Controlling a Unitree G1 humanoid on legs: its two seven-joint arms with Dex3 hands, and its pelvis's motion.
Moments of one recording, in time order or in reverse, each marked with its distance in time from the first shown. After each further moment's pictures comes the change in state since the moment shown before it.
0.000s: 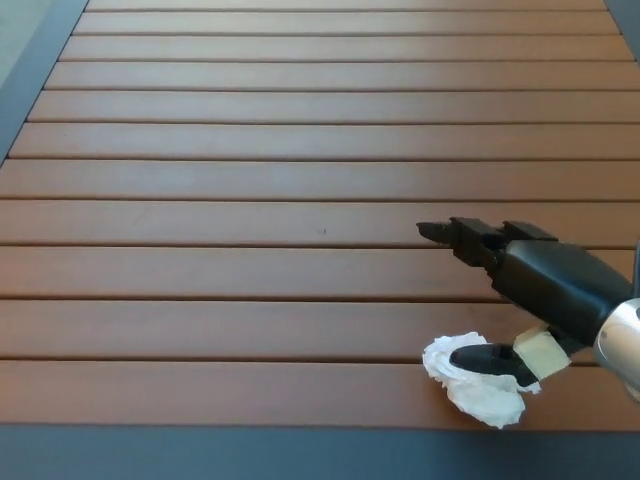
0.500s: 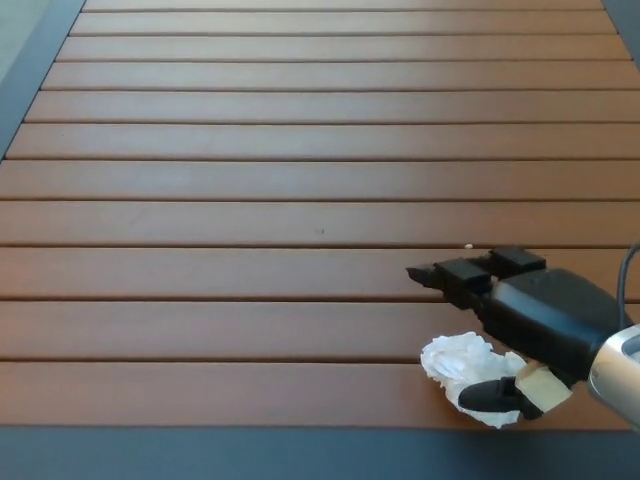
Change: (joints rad) left_arm 0.005 0.027 -0.020 -0.018 0.013 -0.025 0.013; right_arm 0.051 -0.010 0.042 -0.006 -0.164 -0.114 0.041
